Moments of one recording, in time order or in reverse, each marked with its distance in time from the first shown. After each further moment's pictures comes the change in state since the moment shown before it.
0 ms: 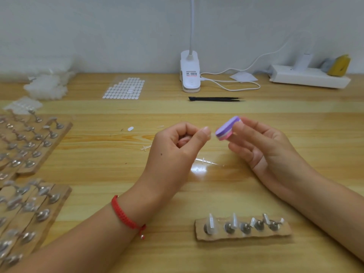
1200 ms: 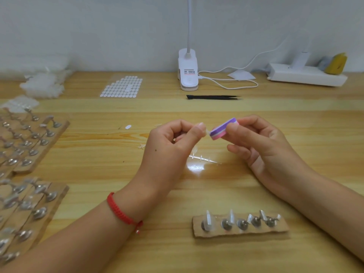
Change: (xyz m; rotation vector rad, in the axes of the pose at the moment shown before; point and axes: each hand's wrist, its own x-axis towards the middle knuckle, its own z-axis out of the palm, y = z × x) left_hand 0.002 -0.001 -0.001 -0.026 0.014 0.016; right_hand -0.001 0.001 0.000 -0.047 -0.008 -0.053
